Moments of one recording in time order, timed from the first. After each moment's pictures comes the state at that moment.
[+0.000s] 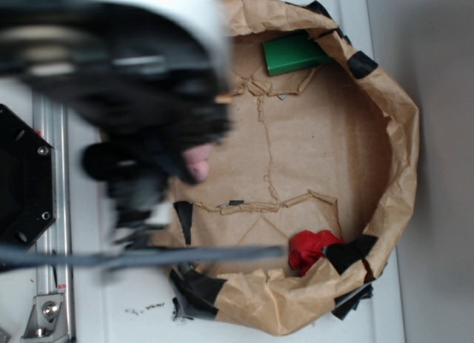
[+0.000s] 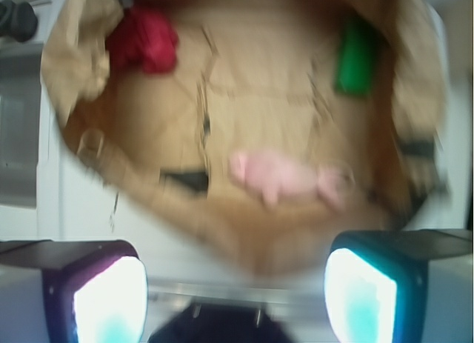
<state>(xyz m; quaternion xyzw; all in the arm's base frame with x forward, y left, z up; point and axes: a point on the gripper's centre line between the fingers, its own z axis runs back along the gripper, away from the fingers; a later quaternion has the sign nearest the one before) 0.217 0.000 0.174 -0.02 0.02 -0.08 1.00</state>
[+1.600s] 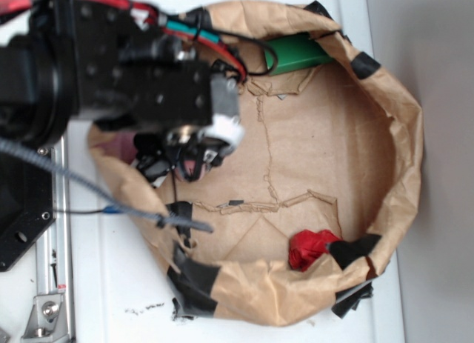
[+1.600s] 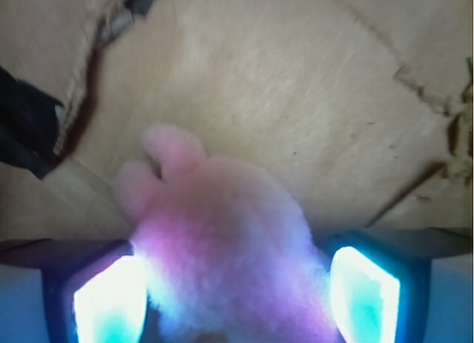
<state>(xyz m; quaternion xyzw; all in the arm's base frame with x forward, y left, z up) 0.204 0.023 0.032 0.03 0.05 -0.35 0.94</state>
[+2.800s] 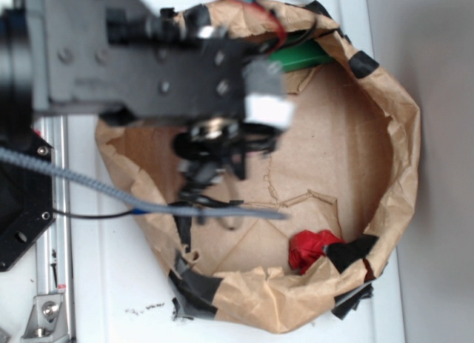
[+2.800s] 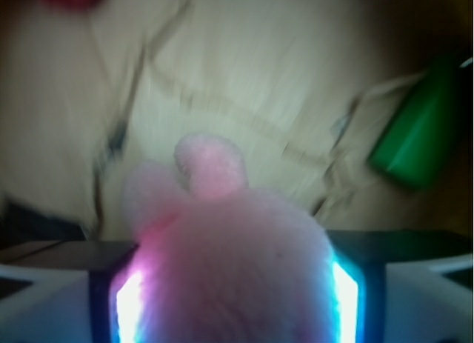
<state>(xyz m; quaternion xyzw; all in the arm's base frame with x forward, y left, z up) 0.252 0.015 0.108 0.04 -0.04 -0.19 0.98</state>
